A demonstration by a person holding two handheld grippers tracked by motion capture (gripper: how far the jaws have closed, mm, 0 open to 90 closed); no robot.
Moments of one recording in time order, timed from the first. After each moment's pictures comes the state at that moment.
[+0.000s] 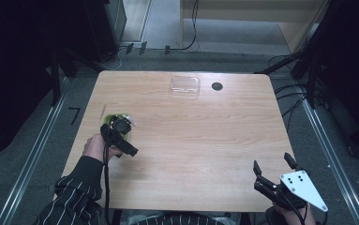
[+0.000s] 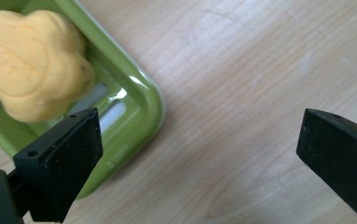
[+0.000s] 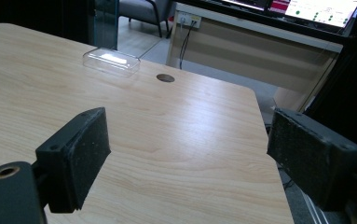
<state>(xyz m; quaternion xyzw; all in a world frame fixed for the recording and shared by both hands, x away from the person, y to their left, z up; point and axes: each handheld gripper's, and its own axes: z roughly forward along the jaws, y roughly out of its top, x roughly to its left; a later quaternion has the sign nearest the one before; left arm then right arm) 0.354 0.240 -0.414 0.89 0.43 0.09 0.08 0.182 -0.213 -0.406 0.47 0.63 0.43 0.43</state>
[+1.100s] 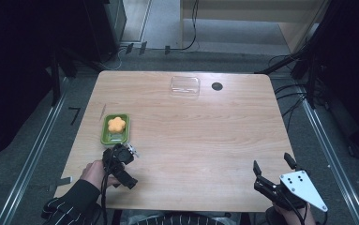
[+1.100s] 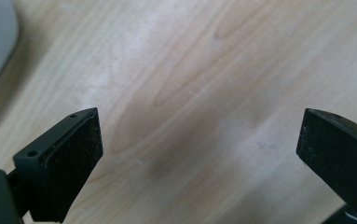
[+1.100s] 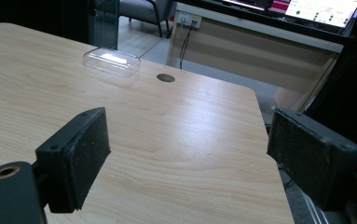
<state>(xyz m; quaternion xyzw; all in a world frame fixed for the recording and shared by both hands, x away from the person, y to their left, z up) 0.284 0.233 -0.440 0.93 0.37 0.05 0.05 0.182 -0.213 -0.406 0.47 0.63 0.43 0.43</state>
